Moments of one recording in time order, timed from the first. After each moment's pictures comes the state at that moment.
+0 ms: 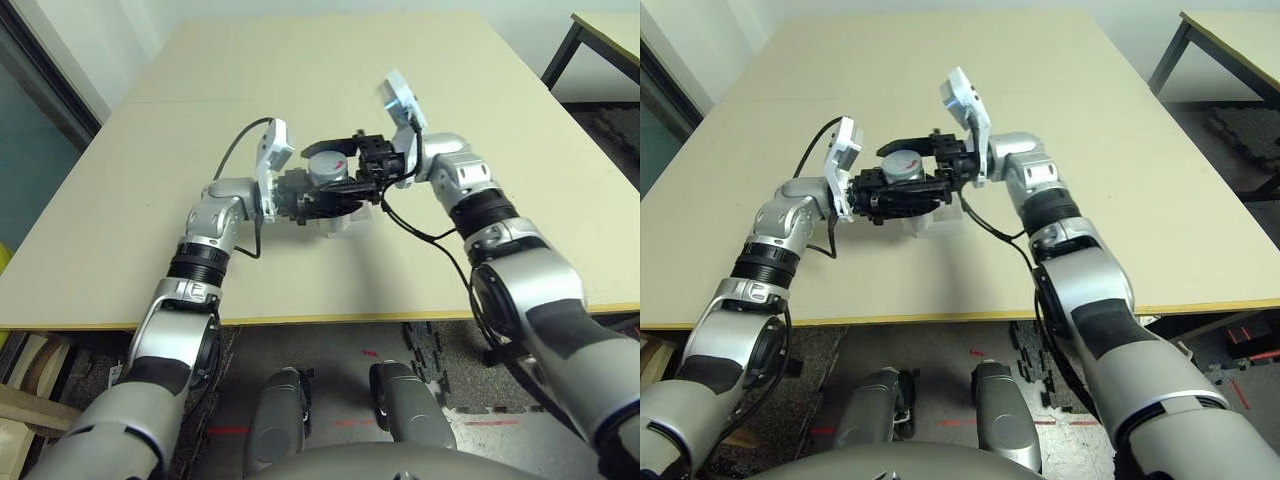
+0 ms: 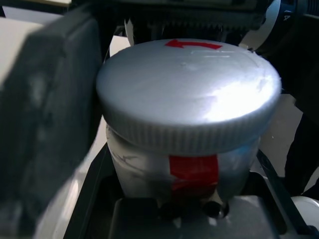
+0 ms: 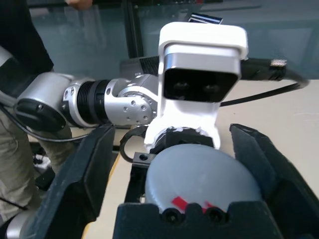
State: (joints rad) left arm -0.79 0.31 -0.06 0.56 -0.33 0.29 -1.34; right arm -1.14 -0.15 0.08 0.99 0.35 0.05 1.56
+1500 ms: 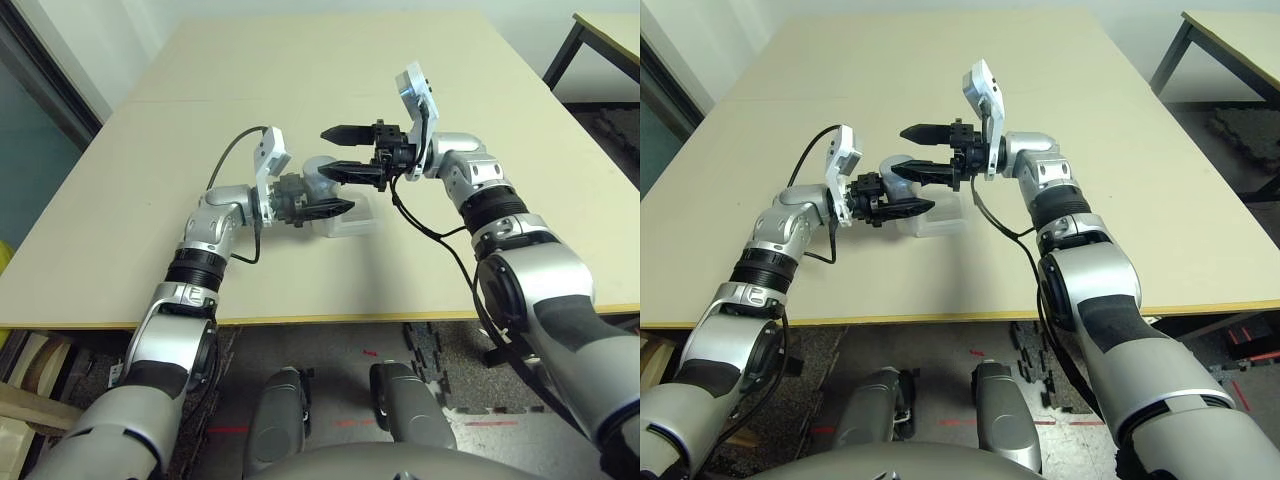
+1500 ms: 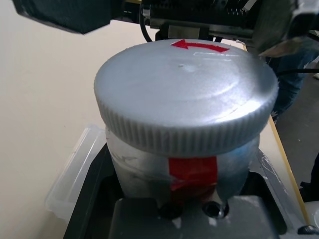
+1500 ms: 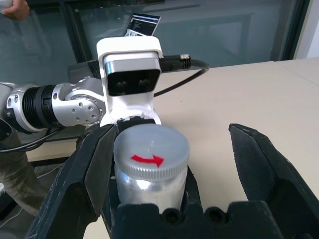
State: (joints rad) left arm -0.76 0.31 -0.06 0.61 -0.31 0.20 -1.27; right arm -1.13 -0.20 -0.01 1.02 0.29 0.05 1.43
